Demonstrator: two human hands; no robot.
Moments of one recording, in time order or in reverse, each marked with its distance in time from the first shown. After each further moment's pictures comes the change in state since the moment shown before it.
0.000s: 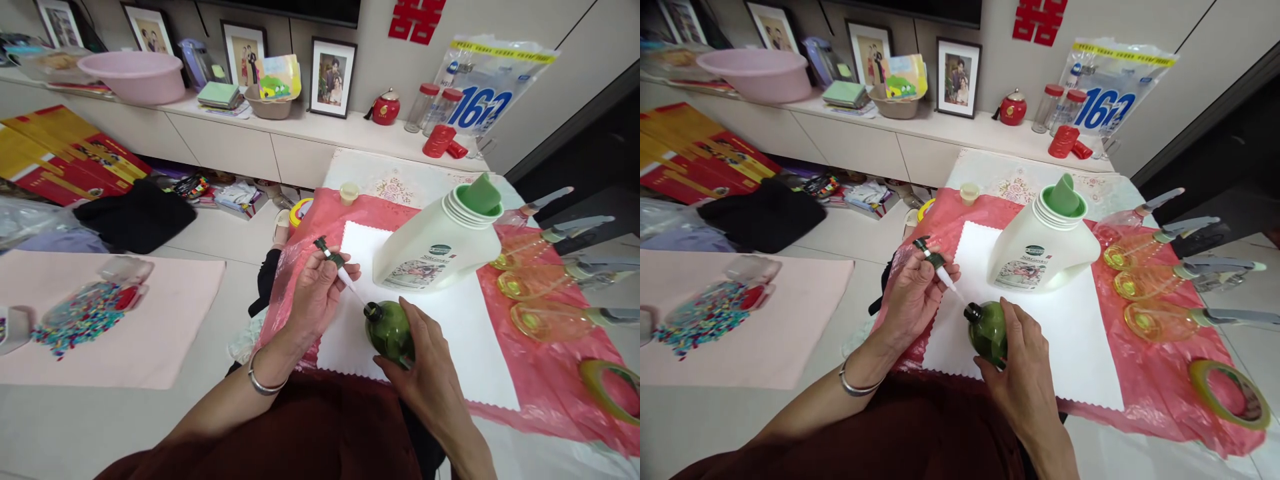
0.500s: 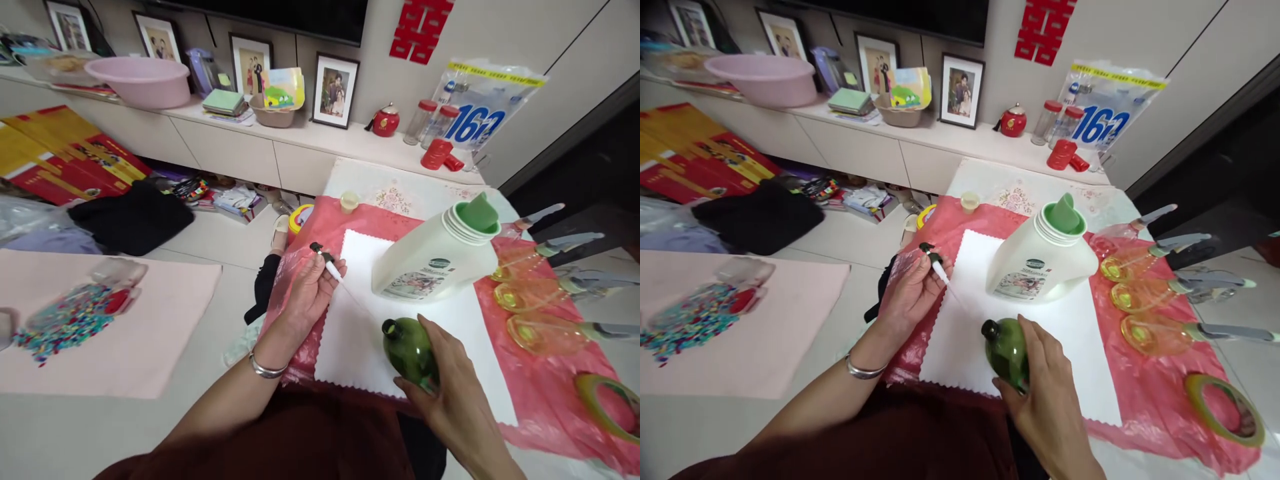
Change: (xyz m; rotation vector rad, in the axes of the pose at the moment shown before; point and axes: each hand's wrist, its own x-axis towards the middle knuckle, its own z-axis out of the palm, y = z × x) left_hand 0.034 -0.002 -0.020 -0.162 0.164 -0.135; right_hand -0.009 0.023 -0.027 -0.084 -0.008 -0.016
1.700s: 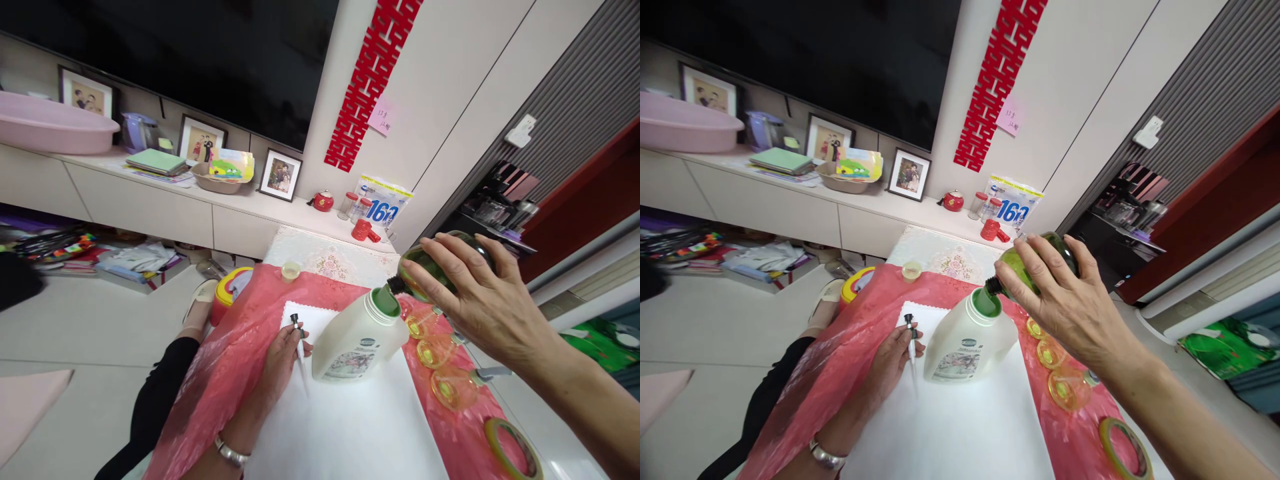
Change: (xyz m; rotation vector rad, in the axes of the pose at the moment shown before) left_hand 0.077 -0.073 -0.011 0.349 -0.087 0.022; right_hand 0.171 -0.016 -0.207 -1.124 0.337 -0.721
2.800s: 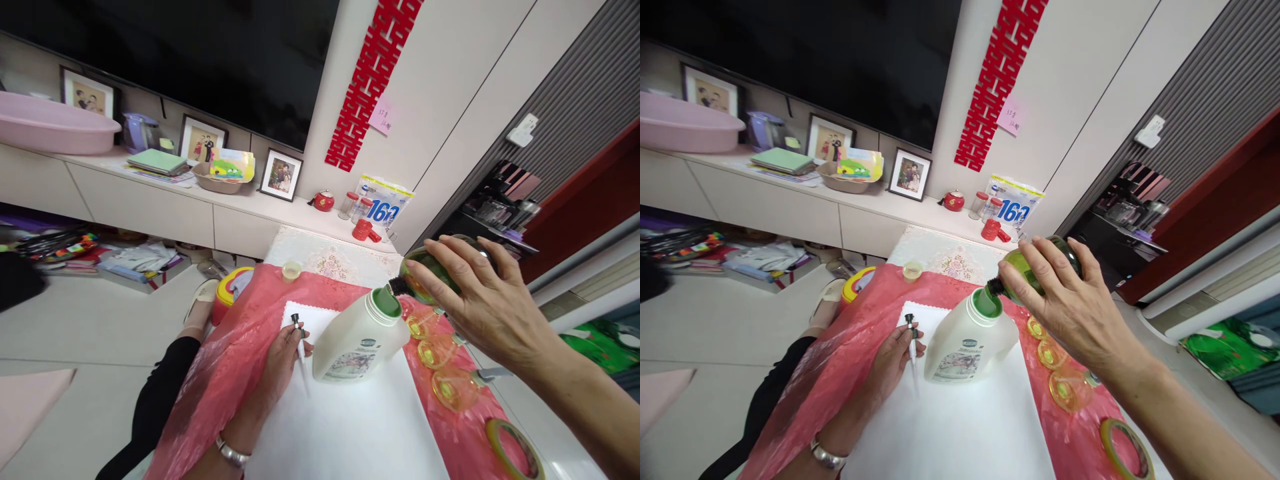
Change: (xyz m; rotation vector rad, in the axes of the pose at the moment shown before) left_hand 0.001 -0.001 -0.001 0.005 -0.013 -0.002; right_hand -0.010 0.000 0.007 0.012 -0.038 0.037
